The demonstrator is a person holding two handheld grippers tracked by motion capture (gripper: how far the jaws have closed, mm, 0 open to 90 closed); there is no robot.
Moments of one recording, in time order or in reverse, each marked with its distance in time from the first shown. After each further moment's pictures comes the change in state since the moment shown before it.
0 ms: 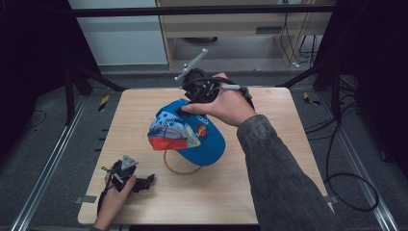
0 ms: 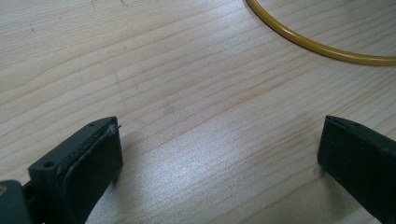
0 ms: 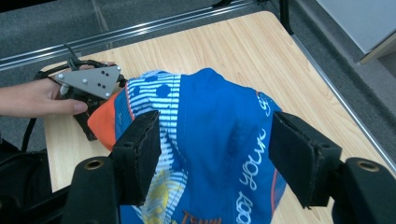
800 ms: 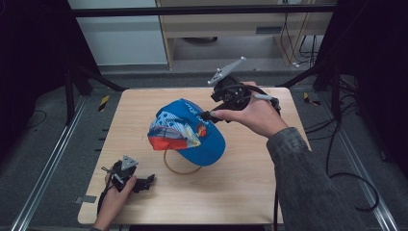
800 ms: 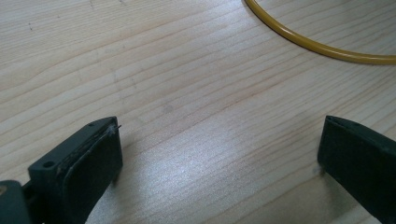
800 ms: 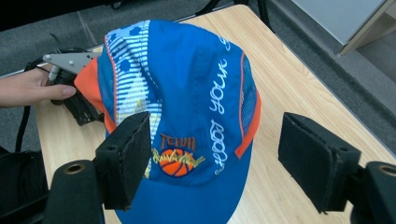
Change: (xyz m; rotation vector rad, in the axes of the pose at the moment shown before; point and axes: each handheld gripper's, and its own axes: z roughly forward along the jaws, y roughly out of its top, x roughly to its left) left arm -0.001 0.000 -0.001 0.007 -0.001 0.004; right arm -0.014 -0.058 -0.035 -0.057 -0.048 0.076
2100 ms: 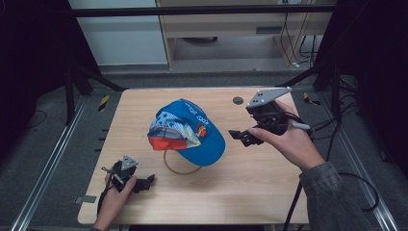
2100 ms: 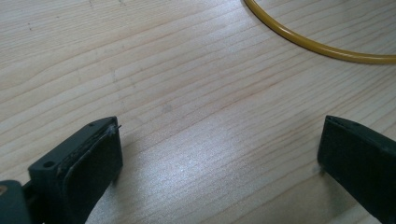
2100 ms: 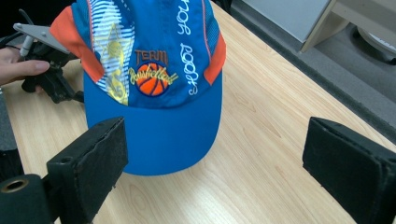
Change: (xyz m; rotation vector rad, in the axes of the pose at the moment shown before) left arm 0.000 0.000 0.000 -0.002 -0.001 0.002; right arm 0.006 -0.086 -0.042 -0.082 -0.125 0.066
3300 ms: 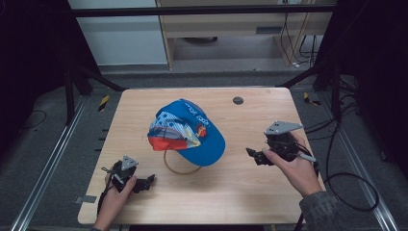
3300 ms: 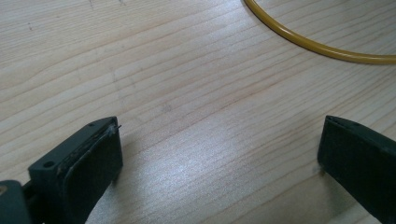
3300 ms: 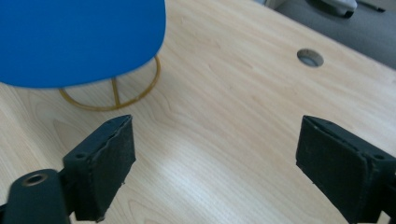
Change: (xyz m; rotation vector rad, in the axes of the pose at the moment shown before) left arm 0.000 0.000 0.000 0.001 0.002 0.002; right arm -0.009 -0.109 0.026 0.033 -0.161 0.141
